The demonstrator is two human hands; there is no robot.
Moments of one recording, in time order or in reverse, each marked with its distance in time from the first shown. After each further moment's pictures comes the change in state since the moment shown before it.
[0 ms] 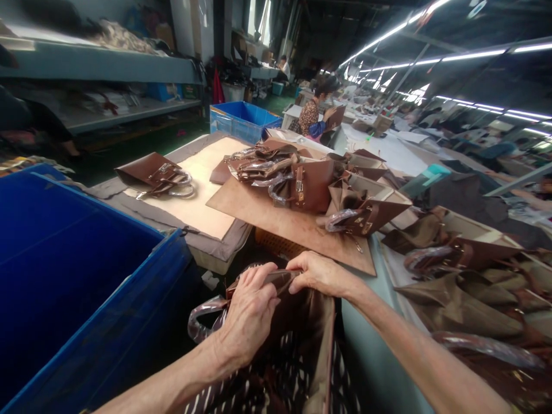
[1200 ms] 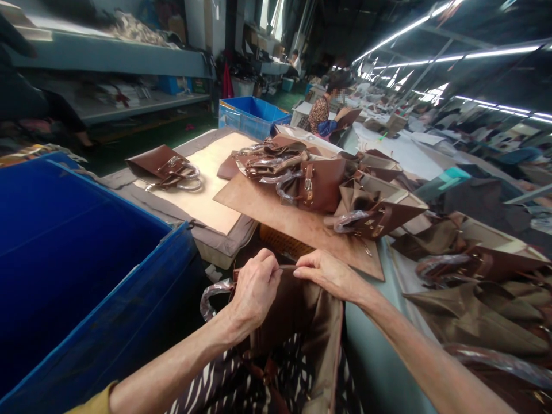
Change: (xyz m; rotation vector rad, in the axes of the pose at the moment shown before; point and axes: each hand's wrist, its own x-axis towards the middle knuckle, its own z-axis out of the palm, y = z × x) left_hand 0.031 -0.013 0.003 0.019 -0.002 -0.247; right_hand 0.002 0.005 0.006 -0.073 0.134 0.003
